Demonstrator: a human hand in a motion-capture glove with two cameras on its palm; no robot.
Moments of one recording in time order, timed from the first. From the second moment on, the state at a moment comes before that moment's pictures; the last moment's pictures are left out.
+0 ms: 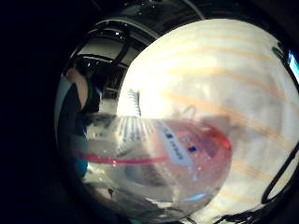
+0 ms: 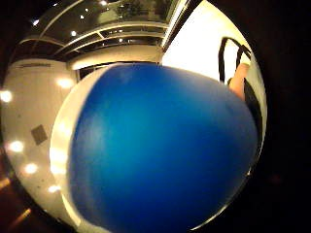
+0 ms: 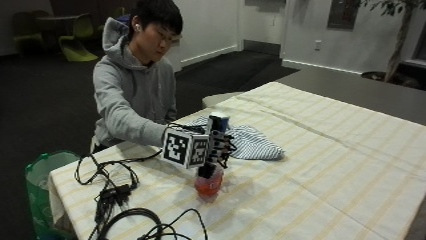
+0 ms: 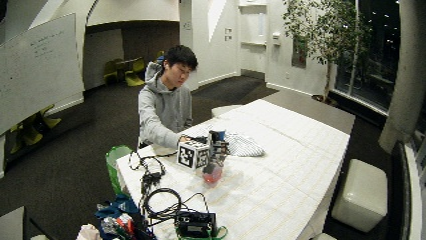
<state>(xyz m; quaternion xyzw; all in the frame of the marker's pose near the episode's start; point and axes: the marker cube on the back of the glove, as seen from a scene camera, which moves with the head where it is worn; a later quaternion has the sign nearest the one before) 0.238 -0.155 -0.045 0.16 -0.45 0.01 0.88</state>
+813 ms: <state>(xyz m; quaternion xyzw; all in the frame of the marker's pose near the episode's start) 0.075 -0.105 -0.142 0.11 -0.04 -0.04 0.99</state>
